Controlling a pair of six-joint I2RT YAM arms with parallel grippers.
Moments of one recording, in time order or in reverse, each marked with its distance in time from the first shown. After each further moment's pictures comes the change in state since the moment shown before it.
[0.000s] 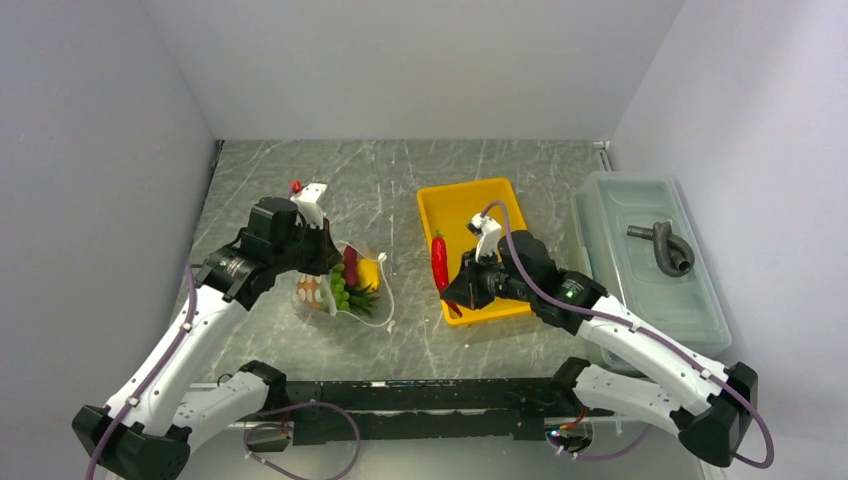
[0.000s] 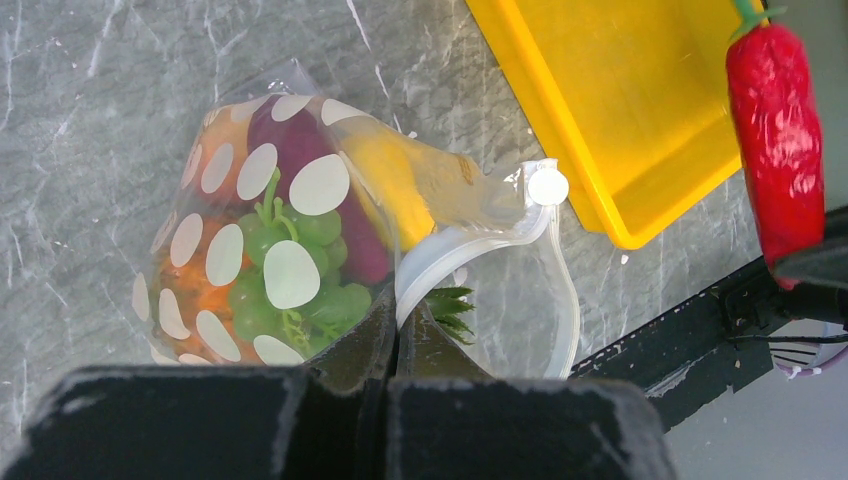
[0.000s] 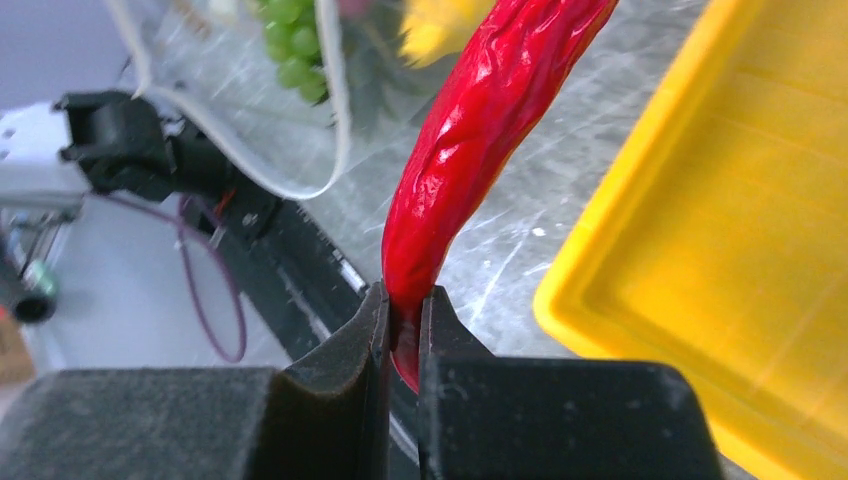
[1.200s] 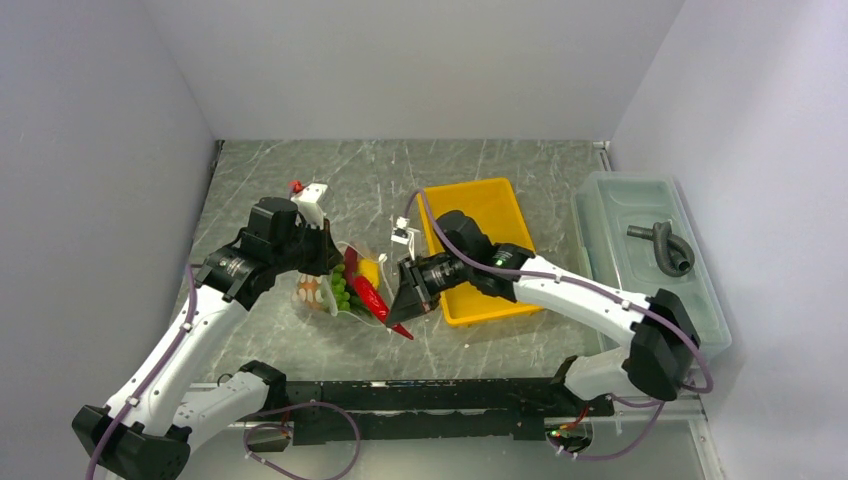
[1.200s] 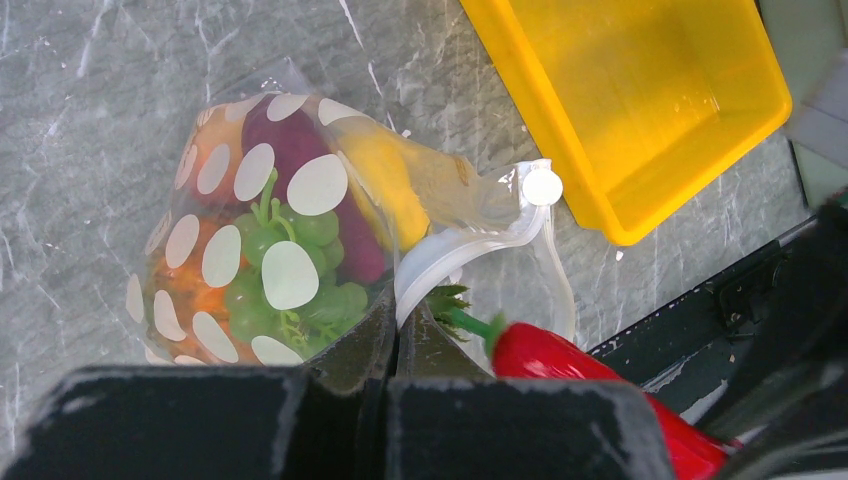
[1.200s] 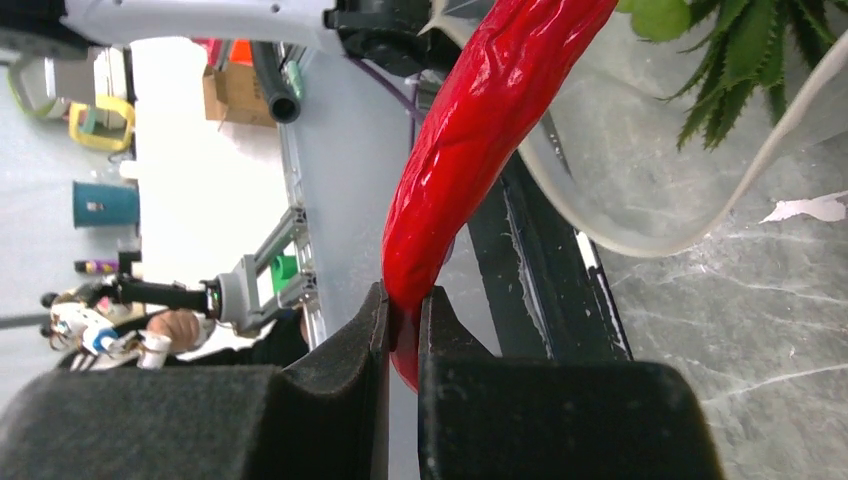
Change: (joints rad) left arm 0.000 0.000 0.000 0.000 0.014 0.000; right arm 0.097 0.413 0.208 0.164 -0.636 0.072
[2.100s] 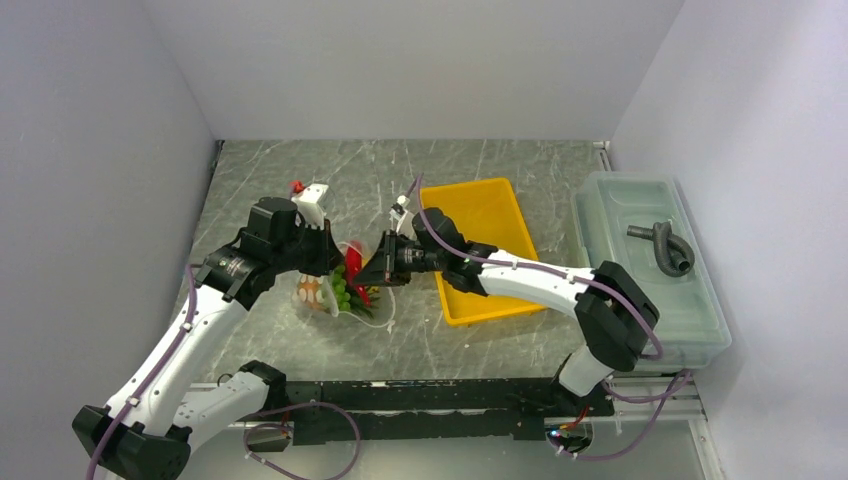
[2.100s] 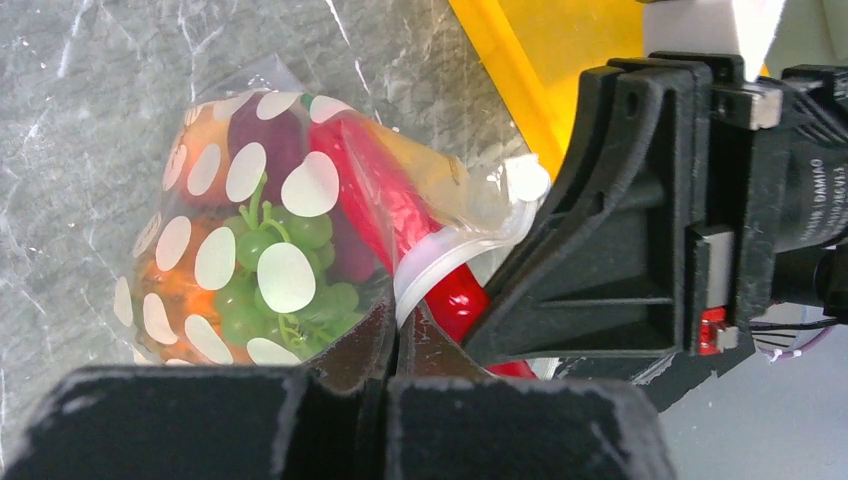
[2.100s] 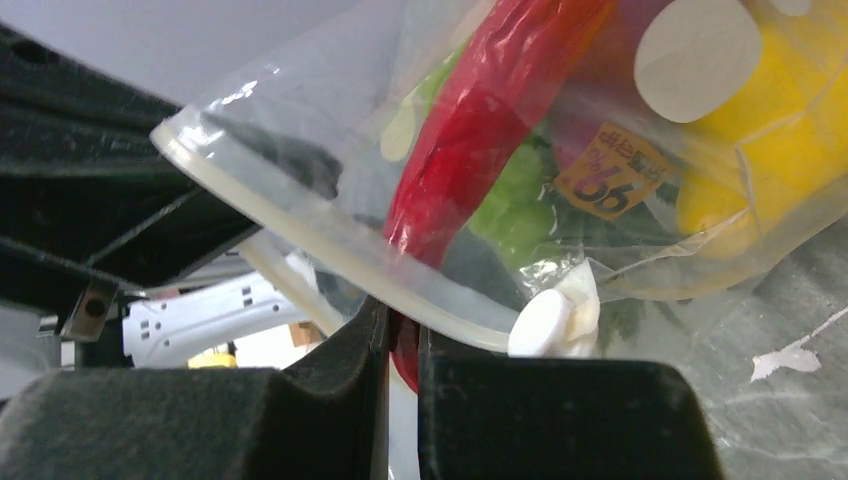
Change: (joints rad) left arm 0.000 0.000 0.000 0.000 0.027 0.000; right arm 0.008 0.245 0.016 0.410 0.349 0.478
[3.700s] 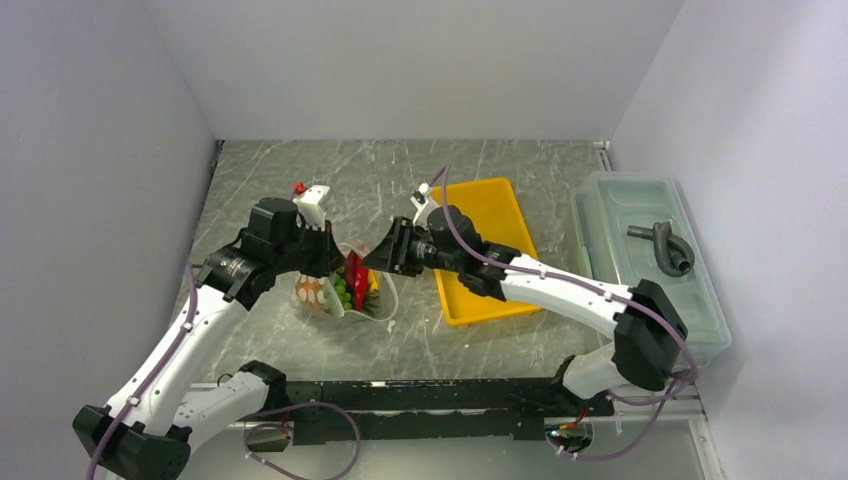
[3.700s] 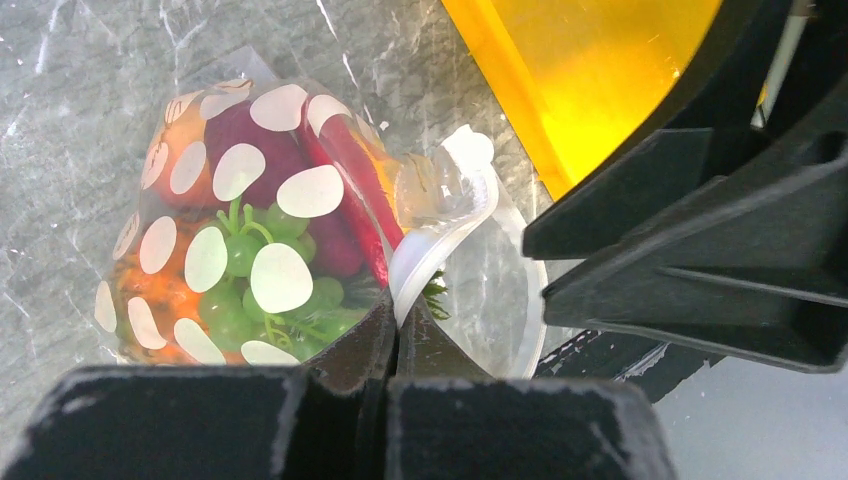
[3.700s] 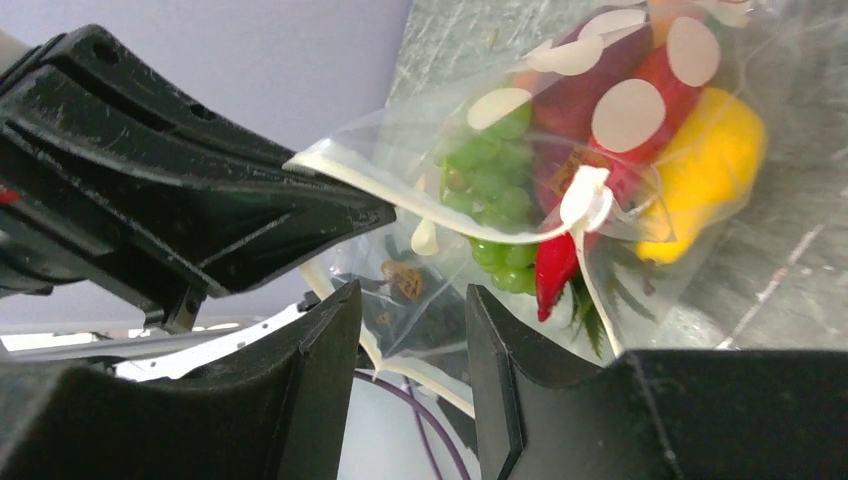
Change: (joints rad) left arm 0.000 0.000 -0.006 0.001 0.024 0.000; right arm 0.014 -0.128 -0.009 -0.059 0.240 -0.012
